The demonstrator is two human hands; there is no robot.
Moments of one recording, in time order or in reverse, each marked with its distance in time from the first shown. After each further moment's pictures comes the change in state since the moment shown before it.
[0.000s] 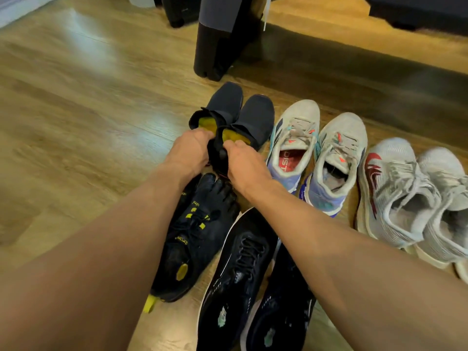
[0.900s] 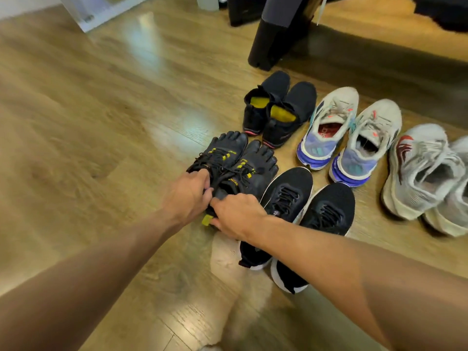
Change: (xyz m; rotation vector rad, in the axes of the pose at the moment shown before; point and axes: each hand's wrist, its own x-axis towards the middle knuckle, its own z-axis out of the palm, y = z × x) left_hand -0.225 -0.063 0.006 -0.036 0.115 -0.064; right_hand -0.157 -0.106 0.069 -0.251 -0.117 -0.524
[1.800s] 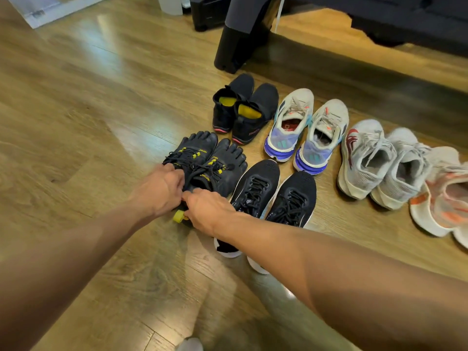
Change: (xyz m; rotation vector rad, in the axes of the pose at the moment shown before) left_hand 0.003 -0.006 -0.007 0.105 -0.145 0.096; right_hand -0.009 -0.026 -0.020 0.253 -0.138 0.224
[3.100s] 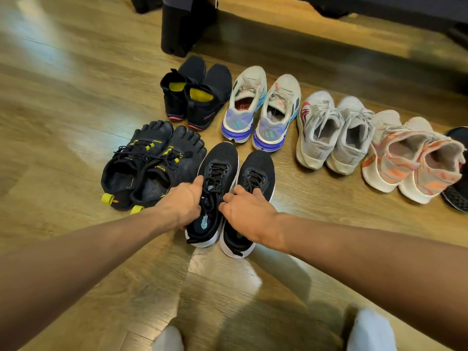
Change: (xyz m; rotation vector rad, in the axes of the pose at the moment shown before) left_hand -0.003 0.126 0.033 0.019 -0.423 -0.019; right_hand -0.117 0.089 -0.006 -0.338 -0.068 0.088
